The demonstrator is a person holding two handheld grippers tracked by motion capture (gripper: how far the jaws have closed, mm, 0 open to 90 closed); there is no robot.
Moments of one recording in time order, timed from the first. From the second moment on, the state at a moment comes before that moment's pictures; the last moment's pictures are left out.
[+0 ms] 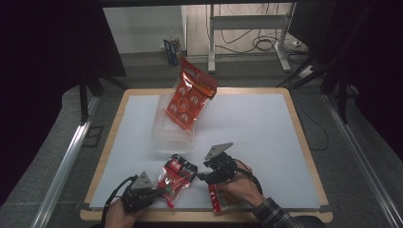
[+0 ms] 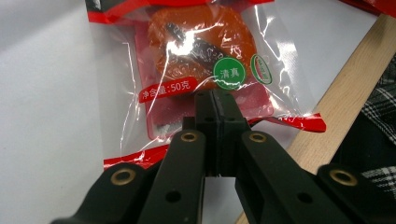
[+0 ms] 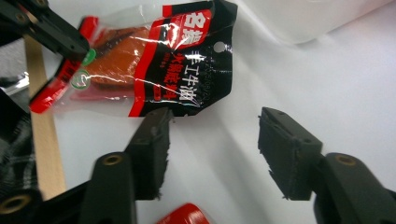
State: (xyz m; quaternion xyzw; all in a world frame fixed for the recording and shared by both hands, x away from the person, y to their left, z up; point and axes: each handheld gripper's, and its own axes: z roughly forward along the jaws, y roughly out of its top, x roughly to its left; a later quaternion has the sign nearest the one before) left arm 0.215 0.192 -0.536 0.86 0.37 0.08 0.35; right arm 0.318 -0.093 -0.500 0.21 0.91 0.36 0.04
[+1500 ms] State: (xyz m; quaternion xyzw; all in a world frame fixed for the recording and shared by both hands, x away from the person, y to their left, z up) left arm 0.214 0.221 -0.525 0.80 0.40 0.10 0.43; right arm 0.337 -0.042 -0.485 0.21 0.88 0.39 -0.14
